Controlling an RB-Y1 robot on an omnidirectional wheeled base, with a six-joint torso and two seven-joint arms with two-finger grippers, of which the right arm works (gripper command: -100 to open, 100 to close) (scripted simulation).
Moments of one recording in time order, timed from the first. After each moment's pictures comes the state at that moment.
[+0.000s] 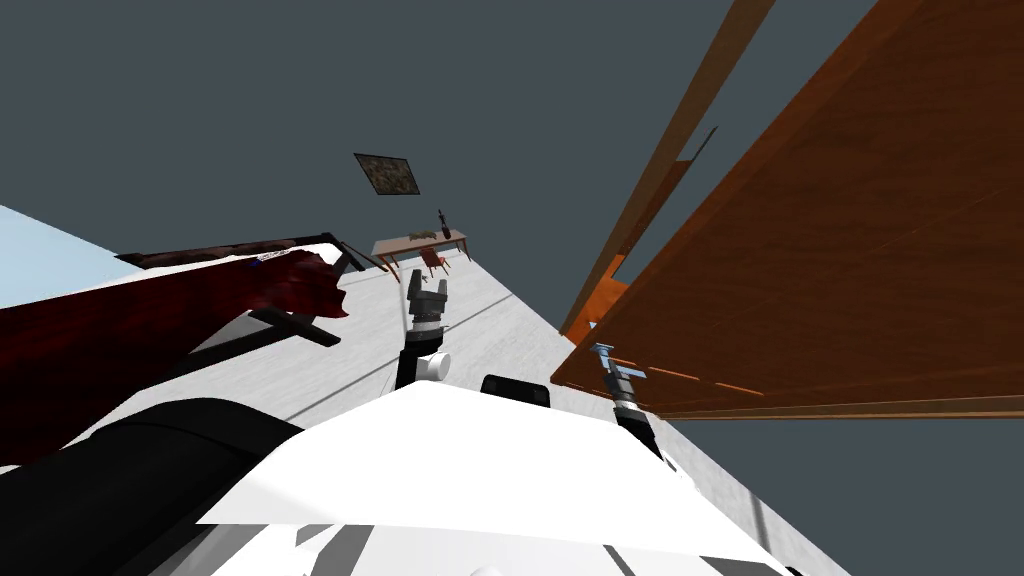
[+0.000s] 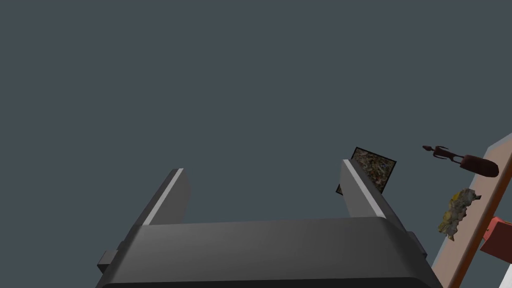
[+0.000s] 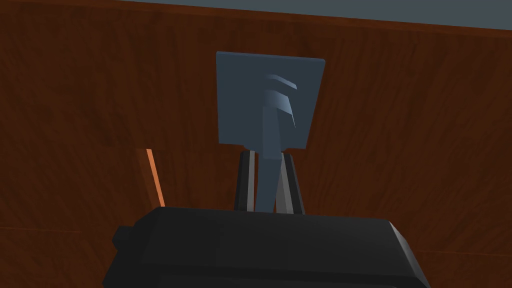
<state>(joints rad) 0.17 -0.49 0.28 -0.72 -0.41 -1.03 -0.23</state>
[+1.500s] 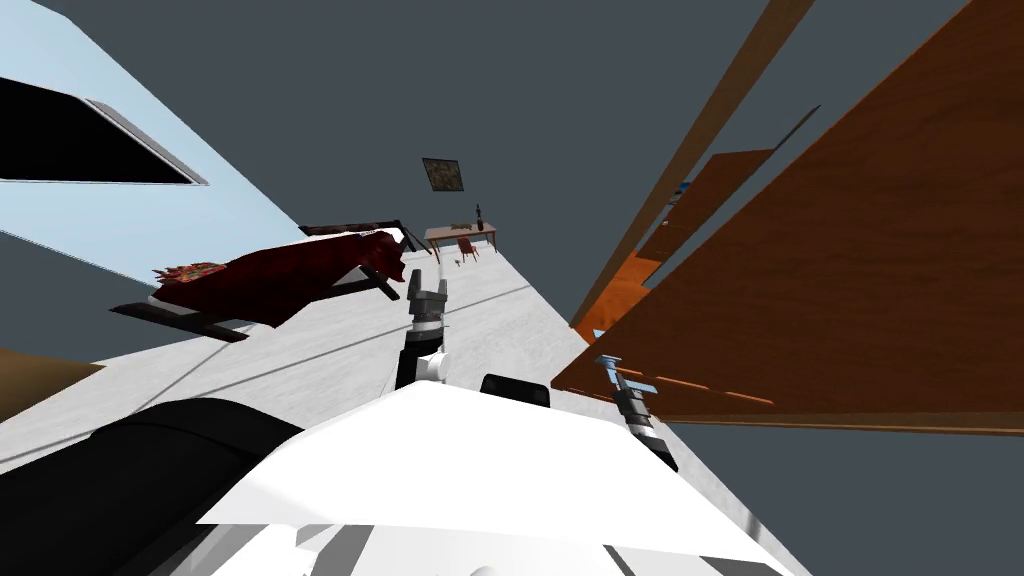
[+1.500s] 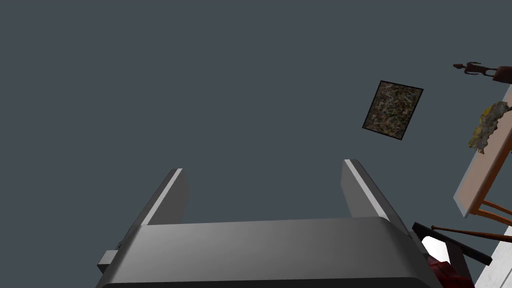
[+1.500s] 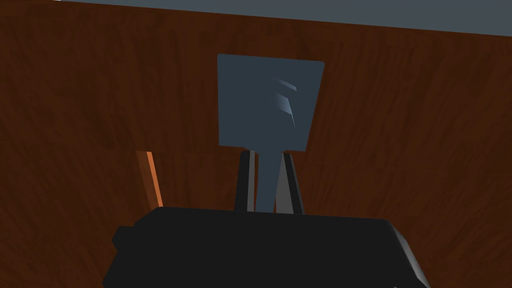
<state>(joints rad) 0.23 -0.56 0.39 -0.66 -0.45 -1.21 -0.29</state>
